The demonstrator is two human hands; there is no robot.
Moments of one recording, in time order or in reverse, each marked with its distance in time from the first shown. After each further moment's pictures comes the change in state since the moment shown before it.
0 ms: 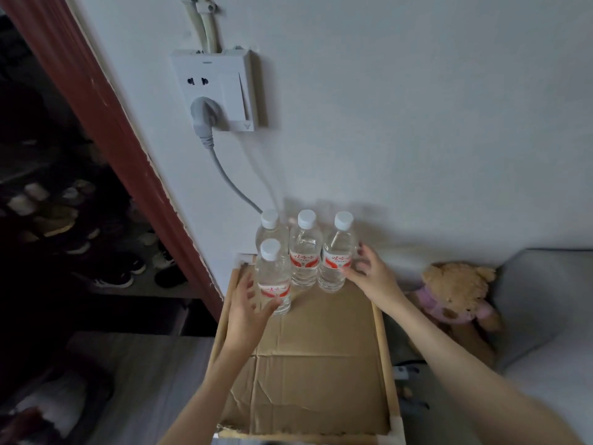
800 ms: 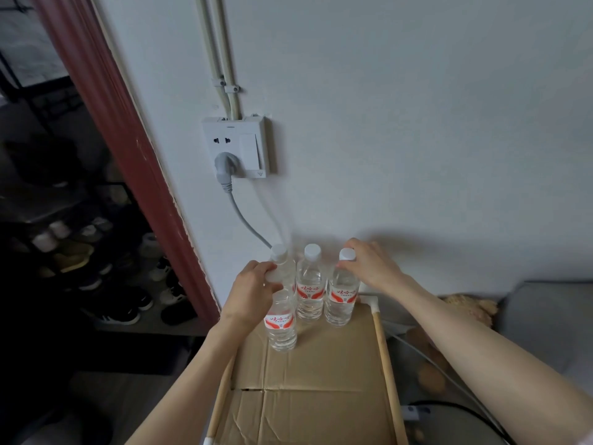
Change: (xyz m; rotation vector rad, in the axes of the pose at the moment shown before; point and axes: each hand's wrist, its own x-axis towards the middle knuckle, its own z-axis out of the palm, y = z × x) left_hand 0.037 0.093 -0.023 0.501 -0.014 0.209; right_hand 0.022 -0.092 -0.030 -0.618 0.030 -0.239
